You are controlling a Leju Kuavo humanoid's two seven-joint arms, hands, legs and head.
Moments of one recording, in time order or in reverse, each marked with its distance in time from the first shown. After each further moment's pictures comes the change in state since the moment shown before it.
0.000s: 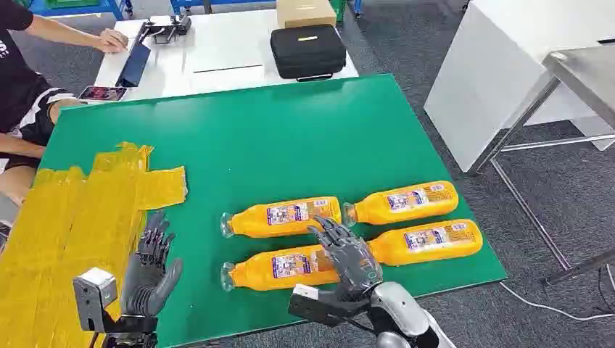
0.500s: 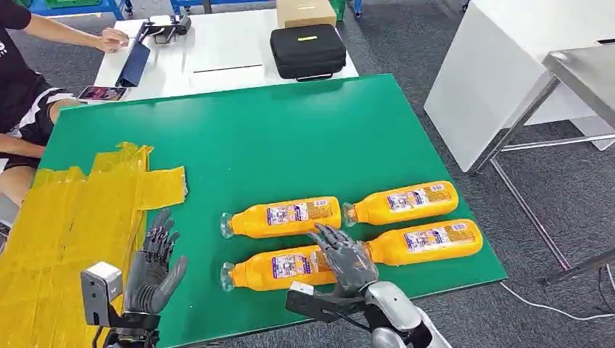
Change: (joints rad) left arm -0.015 -0.004 0.000 0.010 -0.015 -0.021 0.041; right arm -0.018 0.033 -0.010 0.087 0.016 0.064 0.035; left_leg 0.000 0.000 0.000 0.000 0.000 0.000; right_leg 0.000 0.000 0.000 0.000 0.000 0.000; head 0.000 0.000
